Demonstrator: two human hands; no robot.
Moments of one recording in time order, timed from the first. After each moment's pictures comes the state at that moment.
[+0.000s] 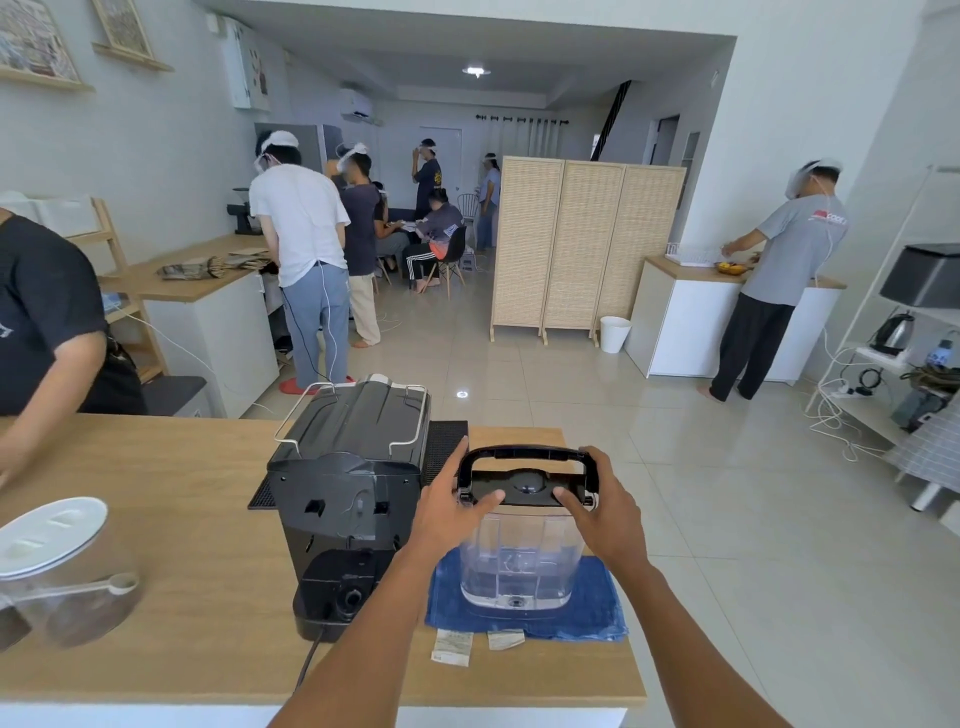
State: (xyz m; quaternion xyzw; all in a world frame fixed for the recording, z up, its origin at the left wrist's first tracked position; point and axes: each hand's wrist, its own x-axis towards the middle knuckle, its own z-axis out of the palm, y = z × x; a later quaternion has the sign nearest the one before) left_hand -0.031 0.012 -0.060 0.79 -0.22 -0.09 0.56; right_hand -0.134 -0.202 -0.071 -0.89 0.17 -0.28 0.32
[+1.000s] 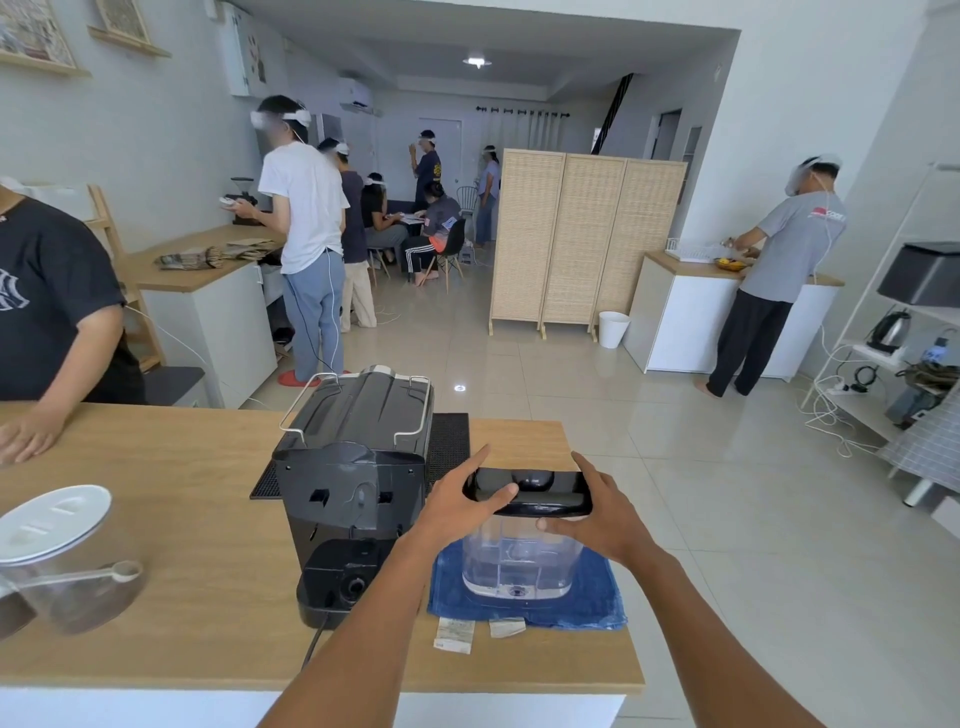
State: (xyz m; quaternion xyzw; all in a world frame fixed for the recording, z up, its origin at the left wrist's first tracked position) left_hand -0.032 0.014 -0.061 0.78 -0.26 -0.16 0.54; right_hand -0.136 -0.208 -0.070 -0.92 0.16 -0.09 0.35
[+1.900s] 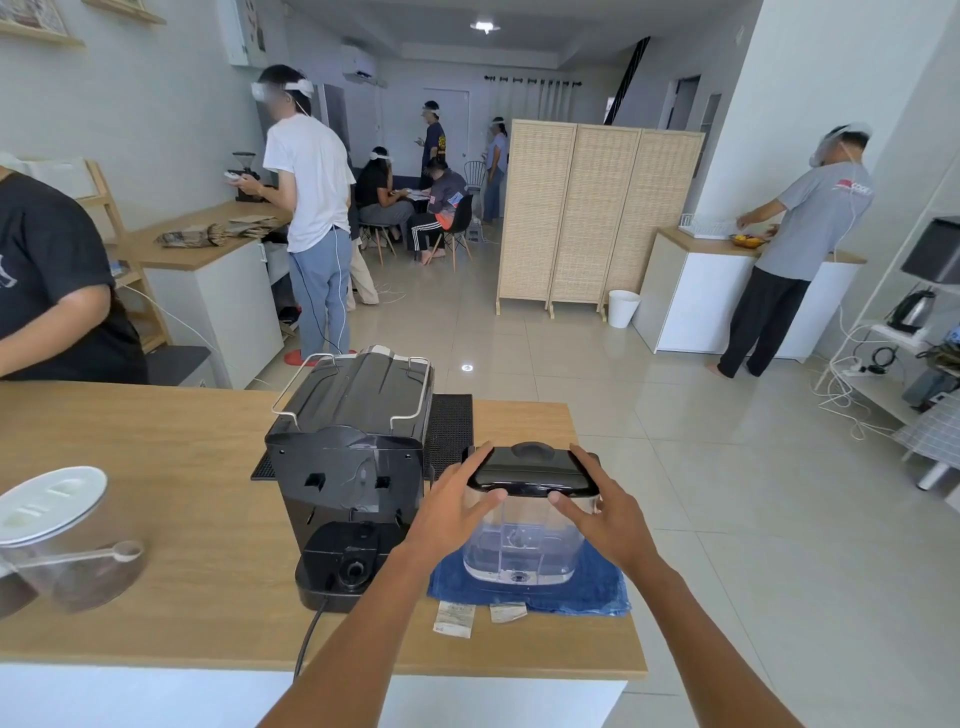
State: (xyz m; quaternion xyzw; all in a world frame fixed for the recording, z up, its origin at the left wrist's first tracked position) left_hand -0.037 0.019 -0.089 0.83 -0.32 -0.07 0.45; right_hand -0.143 -0.205 -0.096 -0.88 0.14 -0.17 0.41
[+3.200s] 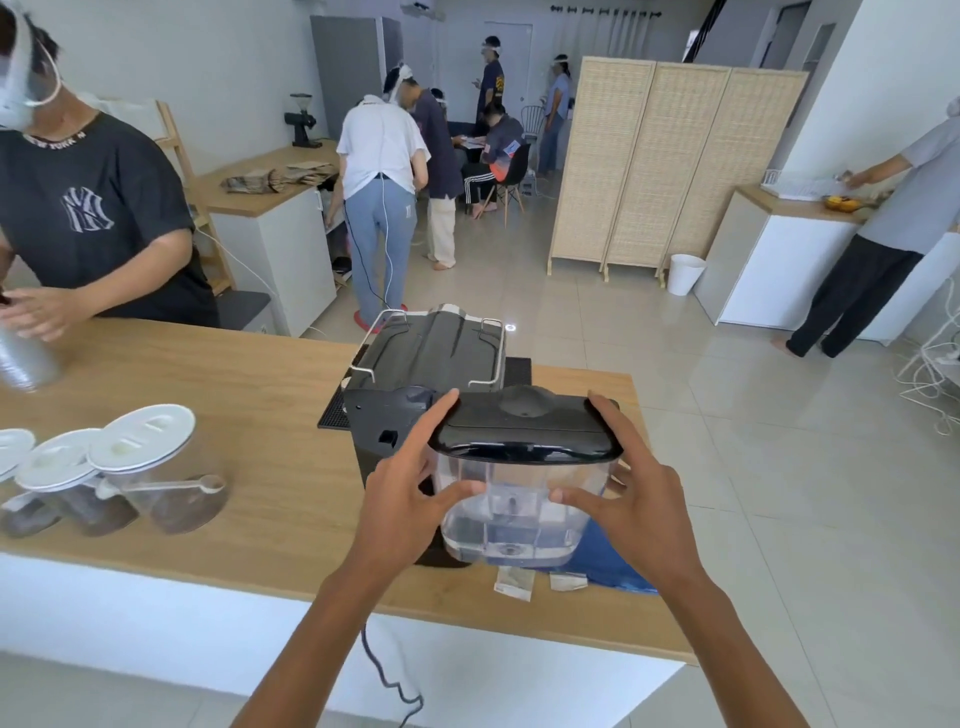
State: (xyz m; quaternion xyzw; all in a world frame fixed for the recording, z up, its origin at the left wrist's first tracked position) left_hand -0.077 0.153 -0.031 0.80 -0.27 0.11 0.53; right_hand -0.161 -0.085 -0.017 -0.86 0.00 -0.23 0.45
